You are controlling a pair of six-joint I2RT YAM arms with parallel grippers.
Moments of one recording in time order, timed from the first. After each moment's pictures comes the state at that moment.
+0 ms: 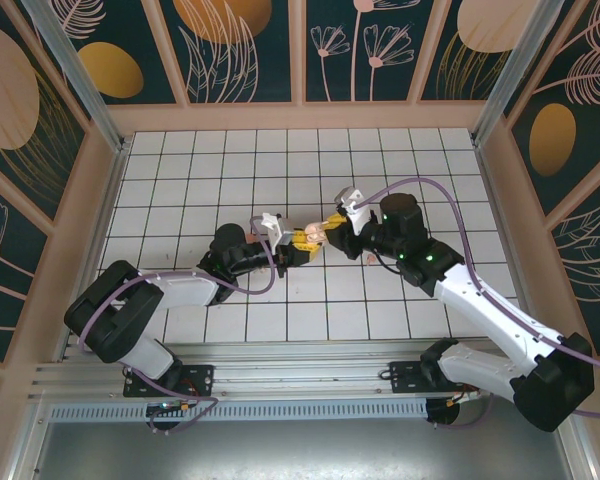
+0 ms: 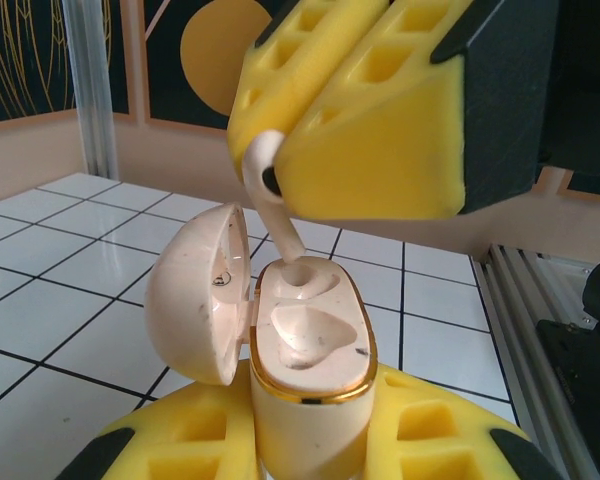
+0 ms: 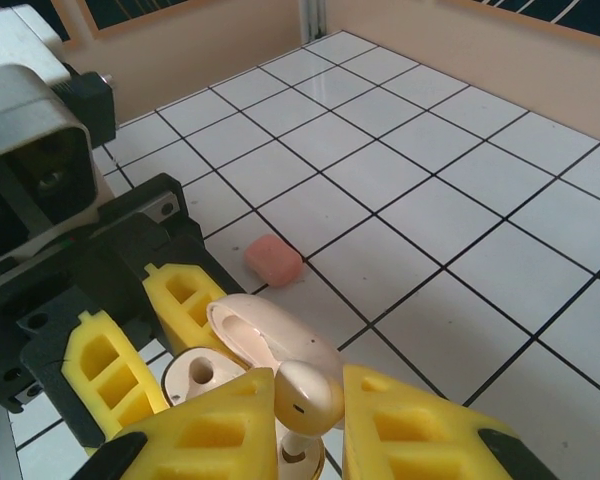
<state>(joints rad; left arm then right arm) -0.68 1.55 0.56 1.00 0.67 -0.13 0.63 1.06 0.84 -0.19 -0.34 -0.09</state>
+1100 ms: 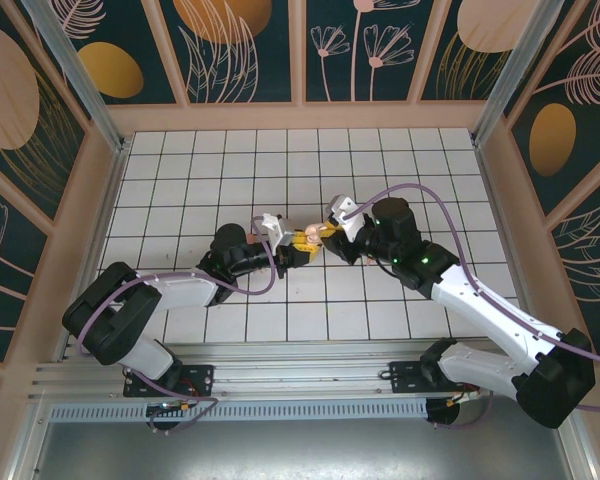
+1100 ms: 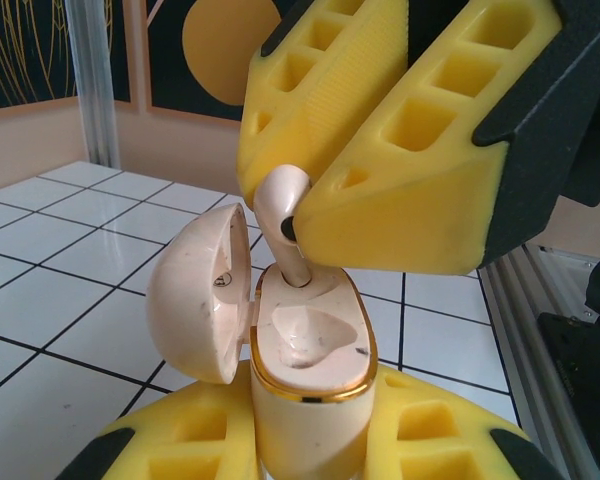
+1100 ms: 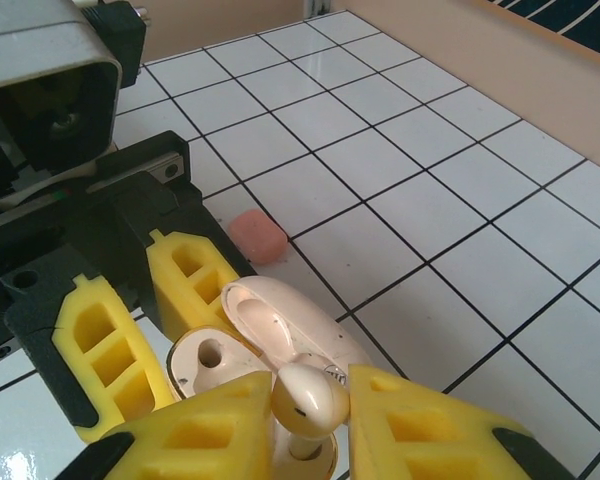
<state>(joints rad) -0.68 1.54 0.56 0.95 0.66 -0.12 0.69 1.06 0.84 -0.22 -0.27 -0.21</state>
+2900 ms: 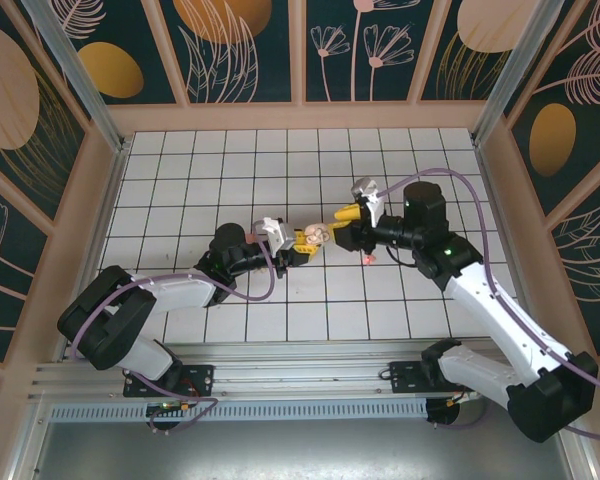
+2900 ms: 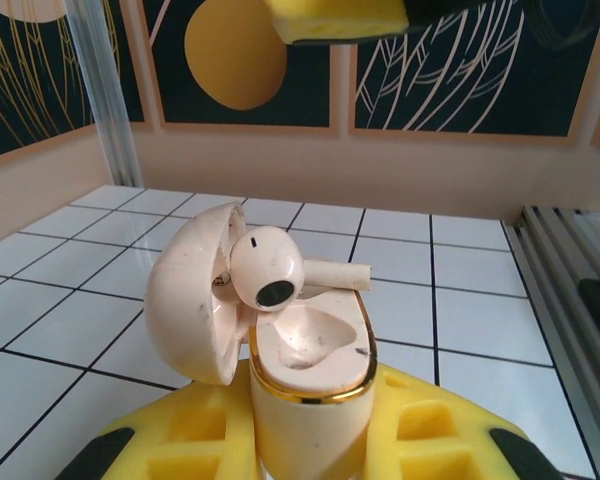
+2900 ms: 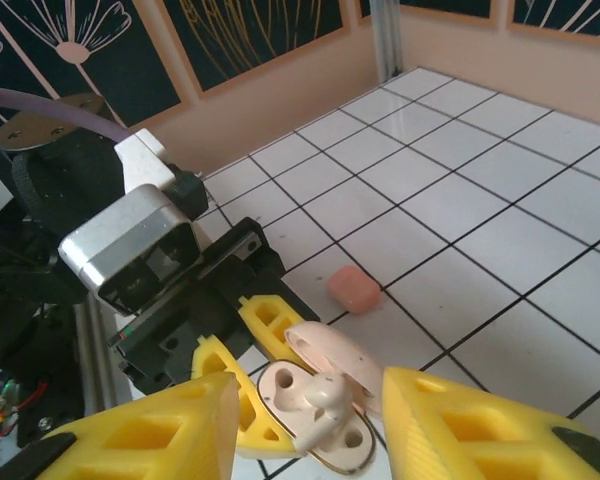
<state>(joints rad) -0.69 1.50 0.56 0.89 0.63 0.05 0.49 1.03 0.92 -0.27 -0.67 0.00</state>
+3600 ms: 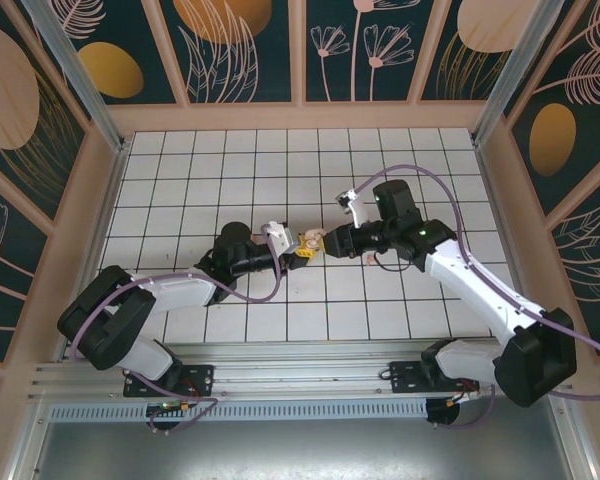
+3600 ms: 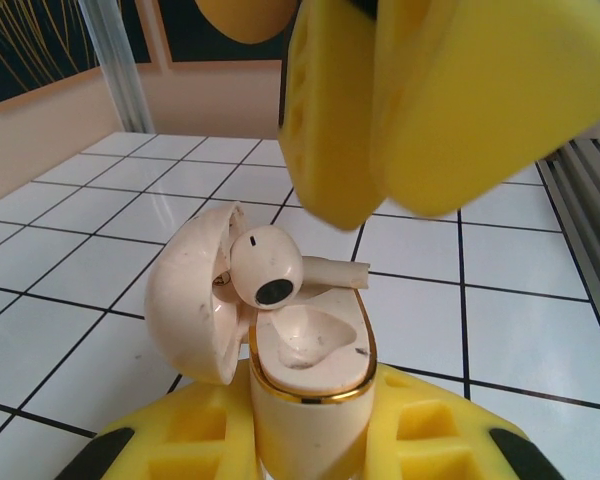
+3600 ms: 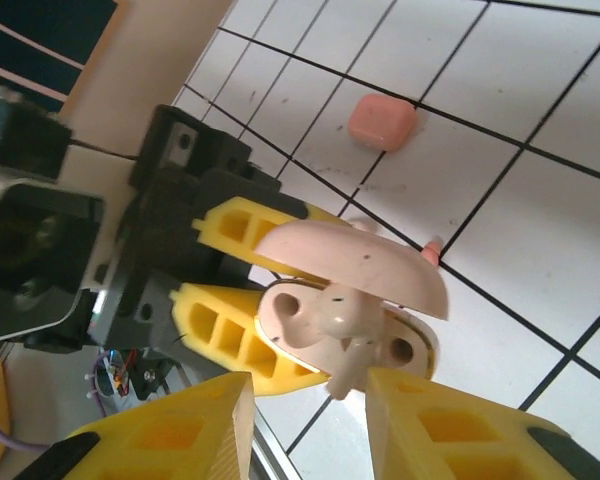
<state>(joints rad) -0.69 1.50 0.57 0.75 0.59 0.16 0.53 1.23 0.97 -0.48 -0.66 0.25</state>
